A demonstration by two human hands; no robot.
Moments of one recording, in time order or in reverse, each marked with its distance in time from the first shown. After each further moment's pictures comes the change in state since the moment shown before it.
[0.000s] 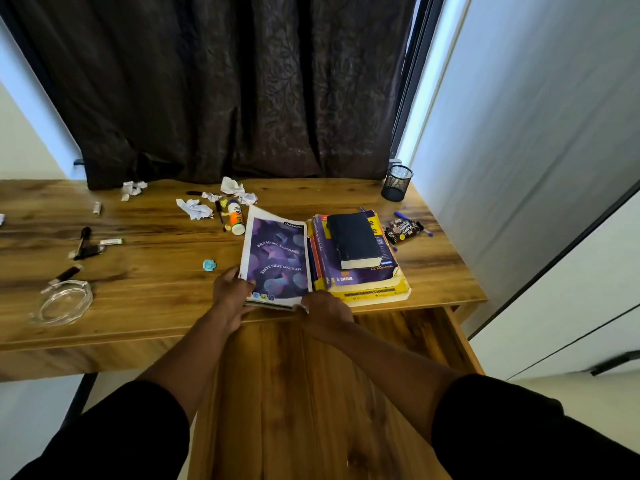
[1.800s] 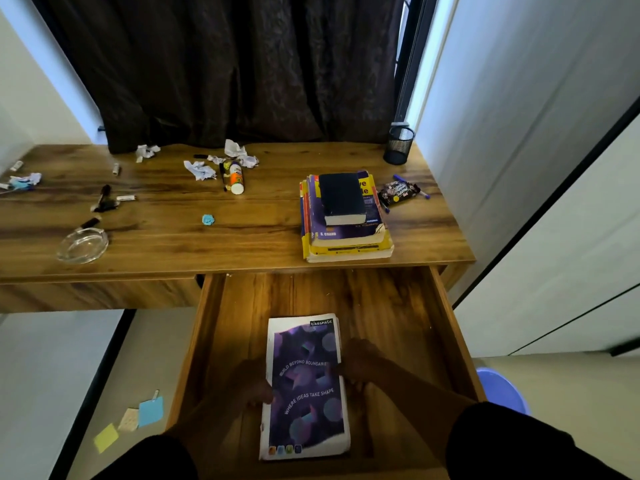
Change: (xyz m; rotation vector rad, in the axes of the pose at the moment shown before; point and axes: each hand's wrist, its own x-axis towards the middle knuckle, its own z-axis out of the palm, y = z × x) left_hand -0.170 -0.180 0.002 1.301 -0.312 -0.279; right_hand -0.139 0.154 0.064 0.306 -0.560 0.222
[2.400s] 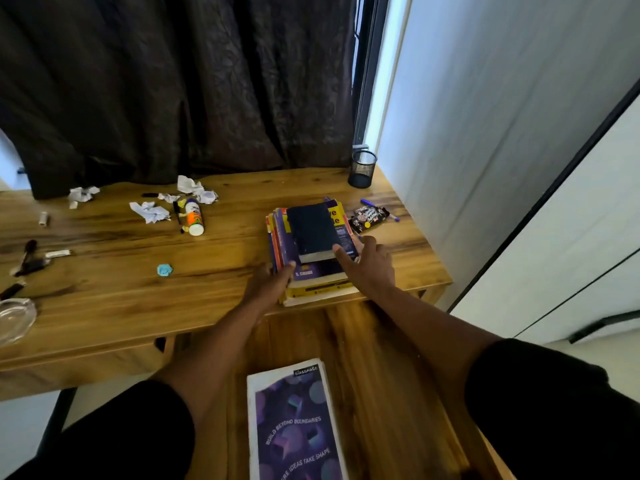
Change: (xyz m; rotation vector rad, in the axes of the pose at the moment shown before) left_hand 0.064 0.167 -0.170 -0.712 0.295 0.474; right_hand 0.036 -0.094 -0.201 0.075 0.828 0.001
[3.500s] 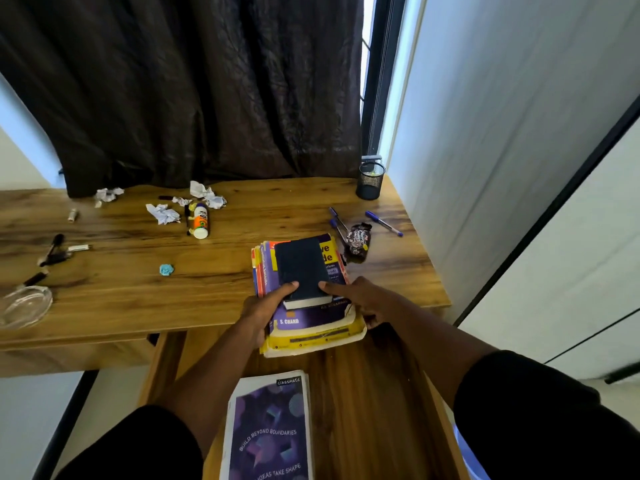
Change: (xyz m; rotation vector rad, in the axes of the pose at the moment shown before) left_hand -0.020 0.000 0.044 -0.513 0.087 -0.365; right_hand 0.026 0.040 -0.014 0.315 -0.721 0.287
